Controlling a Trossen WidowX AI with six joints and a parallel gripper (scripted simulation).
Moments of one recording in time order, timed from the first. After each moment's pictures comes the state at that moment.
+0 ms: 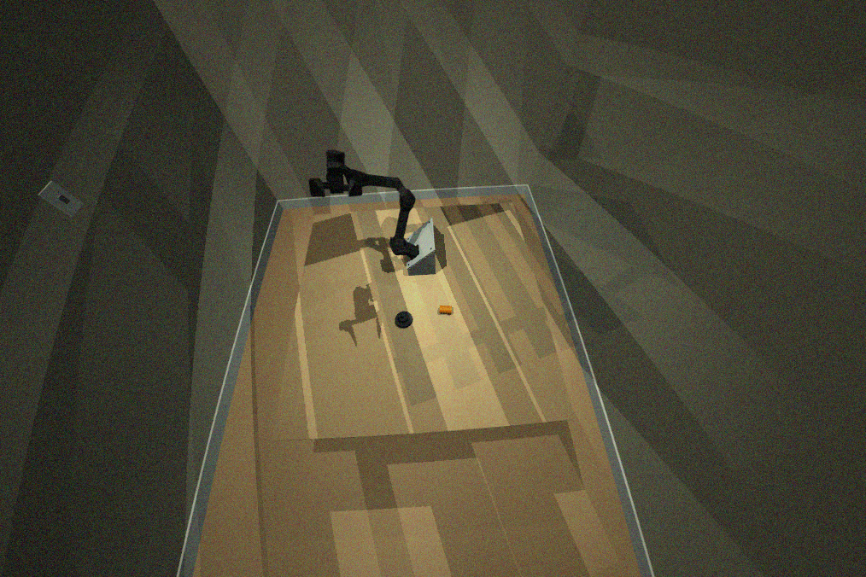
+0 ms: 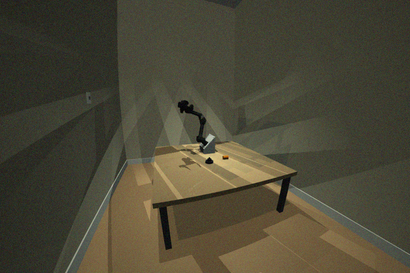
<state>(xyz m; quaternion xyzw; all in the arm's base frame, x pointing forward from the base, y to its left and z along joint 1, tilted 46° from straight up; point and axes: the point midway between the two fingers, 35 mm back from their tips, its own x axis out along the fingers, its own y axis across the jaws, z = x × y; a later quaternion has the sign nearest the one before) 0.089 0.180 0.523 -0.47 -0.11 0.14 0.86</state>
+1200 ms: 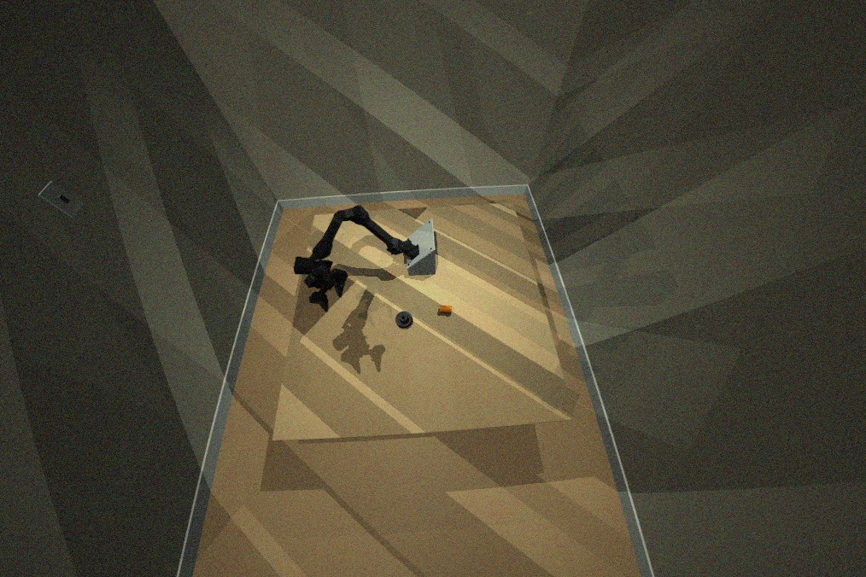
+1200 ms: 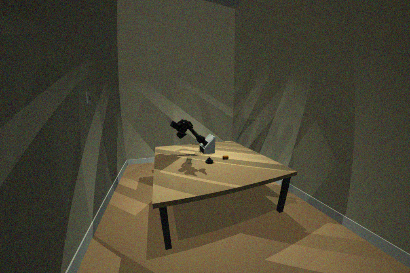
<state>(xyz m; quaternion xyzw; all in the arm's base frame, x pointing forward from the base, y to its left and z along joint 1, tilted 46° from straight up) 0.373 -0.053 0.409 -0.07 0.11 0.12 0.98</state>
